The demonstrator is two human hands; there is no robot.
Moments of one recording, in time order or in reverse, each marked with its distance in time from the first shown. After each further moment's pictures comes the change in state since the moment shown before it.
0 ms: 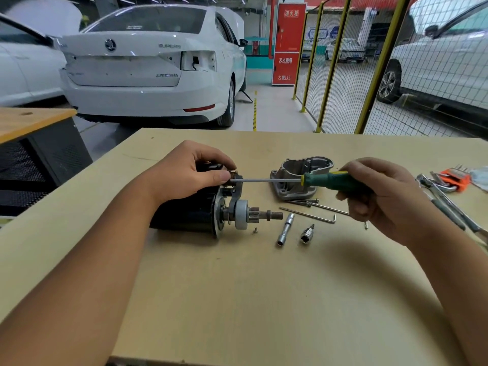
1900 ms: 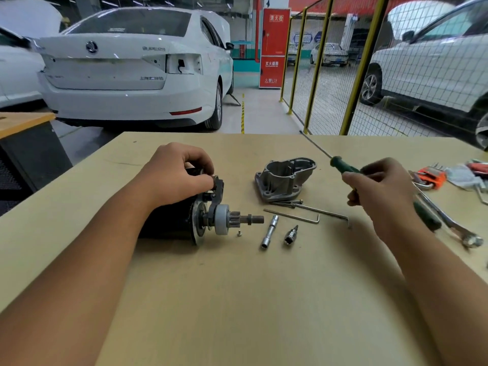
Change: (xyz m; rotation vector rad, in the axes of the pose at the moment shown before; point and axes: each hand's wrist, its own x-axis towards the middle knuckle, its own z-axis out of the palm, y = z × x) left_hand 0.005 0.016 0.015 0.125 0.143 -0.124; right_hand 0.009 0.012 -0.017 -0.443 0.665 0.010
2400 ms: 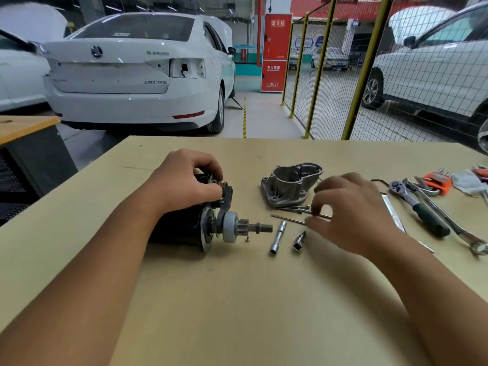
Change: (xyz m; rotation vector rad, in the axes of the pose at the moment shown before) left_hand -0.002 -0.002 -0.003 -0.004 -0.029 -0.010; right_hand -0.036 -0.013 0.025 -1.046 -0.323 -0.710
